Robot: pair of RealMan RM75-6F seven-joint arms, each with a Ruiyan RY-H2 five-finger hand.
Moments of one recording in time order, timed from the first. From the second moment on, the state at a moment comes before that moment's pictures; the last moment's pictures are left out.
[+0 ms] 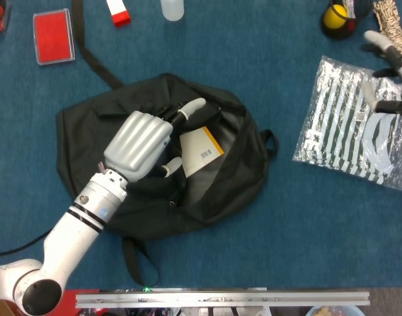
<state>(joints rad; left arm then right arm) -0.64 -1.35 -0.15 -2.06 1.15 1.12 0.45 0.48 -0.89 0.49 -2.07 -0.58 0.71 0.09</state>
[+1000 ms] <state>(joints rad) -0.56 -1.30 -0.18 -1.79 1.13 1.24 0.27 0.31 -0.97 0.25 -1.82 -1.22 1.12 -0.06</state>
